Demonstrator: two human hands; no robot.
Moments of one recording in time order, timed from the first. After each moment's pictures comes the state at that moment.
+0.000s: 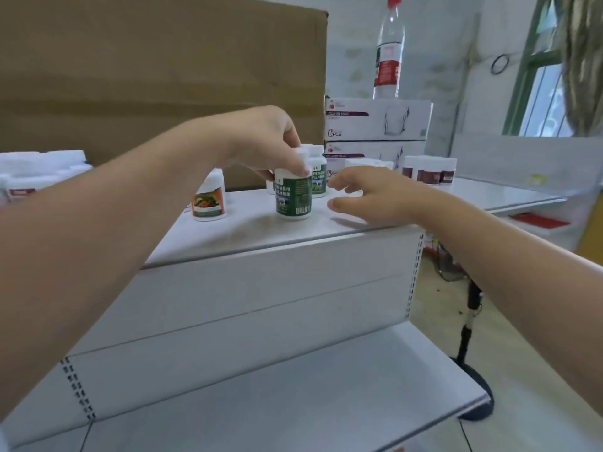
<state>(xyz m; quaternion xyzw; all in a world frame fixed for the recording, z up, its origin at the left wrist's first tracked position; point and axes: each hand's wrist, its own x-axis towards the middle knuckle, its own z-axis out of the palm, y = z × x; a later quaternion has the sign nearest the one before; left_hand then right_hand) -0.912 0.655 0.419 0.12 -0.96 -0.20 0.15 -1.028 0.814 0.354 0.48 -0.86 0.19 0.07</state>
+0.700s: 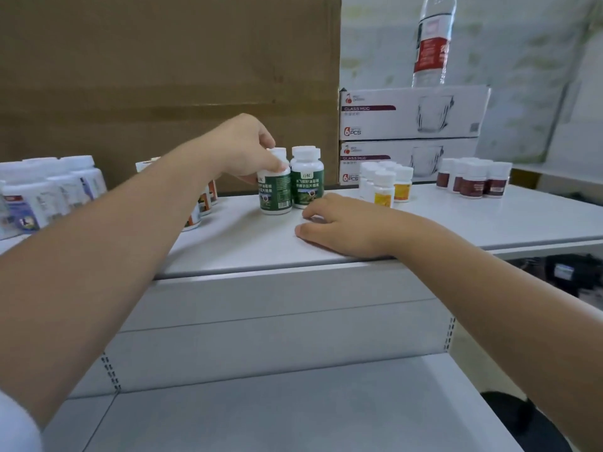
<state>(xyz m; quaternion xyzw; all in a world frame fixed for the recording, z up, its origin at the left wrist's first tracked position) -0.984 0.643 0.408 0.30 -0.90 -0.21 0.25 -1.081 0.794 0.341 0.60 -0.79 0.12 -0.01</state>
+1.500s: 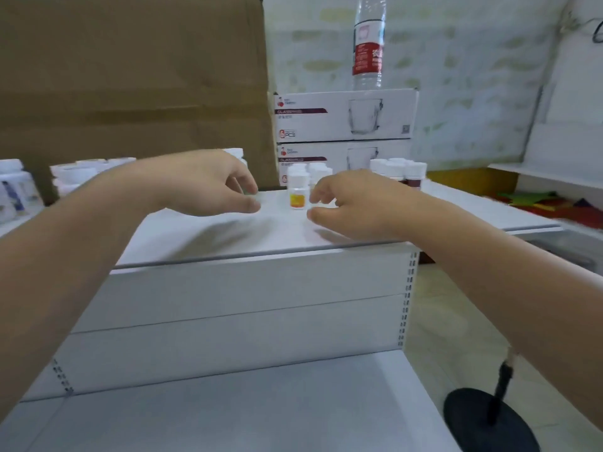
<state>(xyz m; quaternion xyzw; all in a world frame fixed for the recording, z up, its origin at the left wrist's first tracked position) -1.006 0.750 0.394 0.29 -0.95 -0.06 0.10 -1.165 0.900 0.359 0.58 -0.80 0.13 0.08</state>
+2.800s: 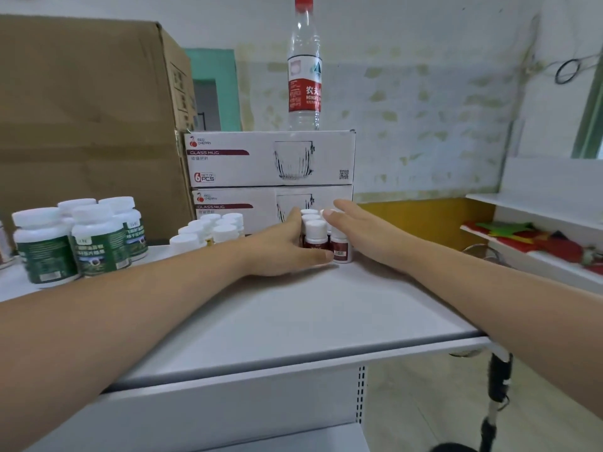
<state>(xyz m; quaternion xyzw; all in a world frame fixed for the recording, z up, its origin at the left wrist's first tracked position) -1.250 0.765 0.342 0.16 -0.95 -0.25 0.11 -1.386 0.893 0.345 0.48 -0.77 0.40 -0.09</state>
